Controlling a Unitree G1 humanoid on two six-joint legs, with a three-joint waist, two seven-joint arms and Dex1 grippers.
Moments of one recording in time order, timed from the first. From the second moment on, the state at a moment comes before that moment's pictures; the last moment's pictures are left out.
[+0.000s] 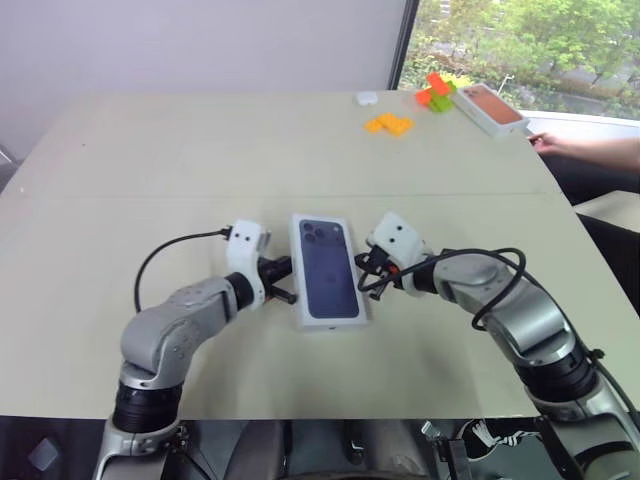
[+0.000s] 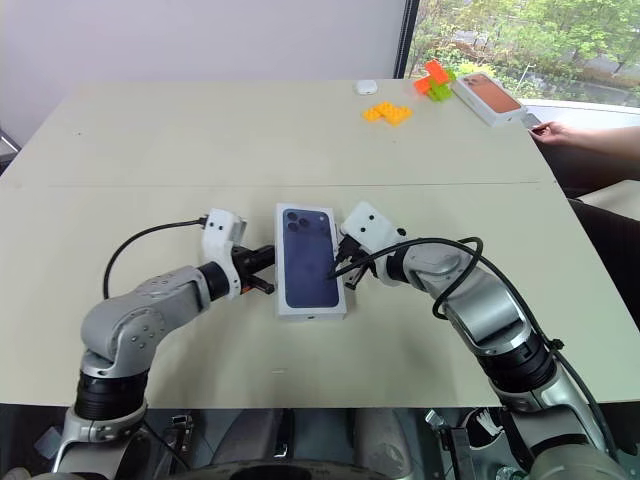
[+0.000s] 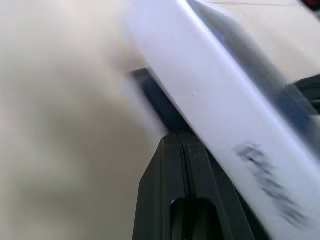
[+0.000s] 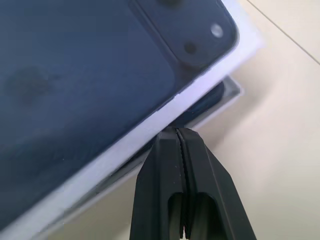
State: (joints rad) left arm -0.30 0.28 -0.02 -0.42 -0.62 1.05 -0.26; right arm -0.49 -0.60 0.29 -0.45 0.26 0.98 0.60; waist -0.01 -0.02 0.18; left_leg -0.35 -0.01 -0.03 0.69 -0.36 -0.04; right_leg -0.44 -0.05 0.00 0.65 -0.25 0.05
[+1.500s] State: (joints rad) left arm -0.41 0.30 0.01 -0.31 -0.51 1.06 -0.27; right arm -0.48 -0.62 0.27 -0.47 0.28 1.00 0.58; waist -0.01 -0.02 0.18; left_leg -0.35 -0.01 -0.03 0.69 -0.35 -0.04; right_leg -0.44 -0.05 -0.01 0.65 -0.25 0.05
